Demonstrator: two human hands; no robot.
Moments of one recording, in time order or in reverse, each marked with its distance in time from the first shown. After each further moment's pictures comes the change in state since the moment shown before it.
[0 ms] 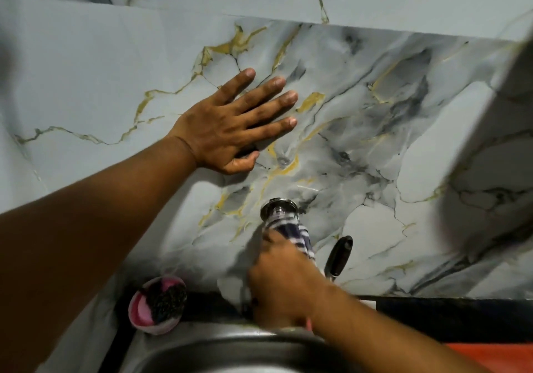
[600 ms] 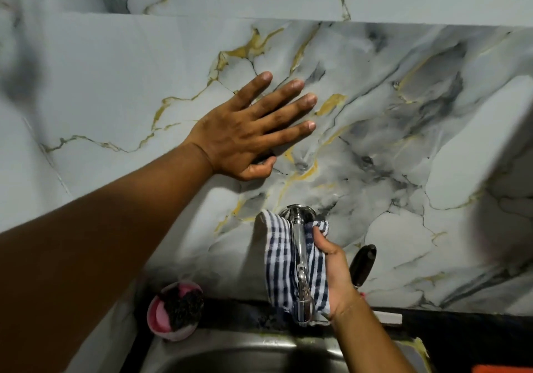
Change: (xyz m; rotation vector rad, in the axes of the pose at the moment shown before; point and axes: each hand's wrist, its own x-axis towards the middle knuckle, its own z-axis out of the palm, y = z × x) left_hand 0.002 0.001 -0.004 0.014 -0.002 0.003; right_hand 0.008 0.027 0.071 2.888 0.108 0.709
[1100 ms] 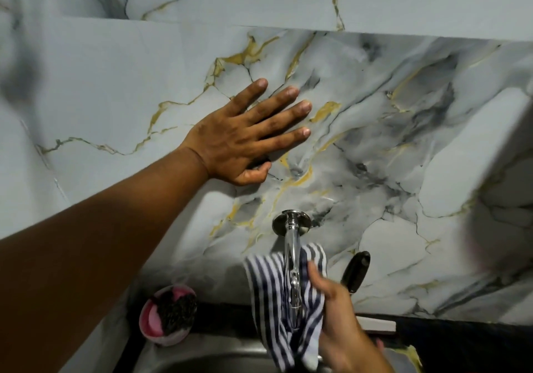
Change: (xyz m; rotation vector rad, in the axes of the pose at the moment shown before) left_hand -0.001 0.000 0.004 0.007 -0.009 -0.009; right_hand -0.010 0.012 -0.009 -0.013 0.218 0.079
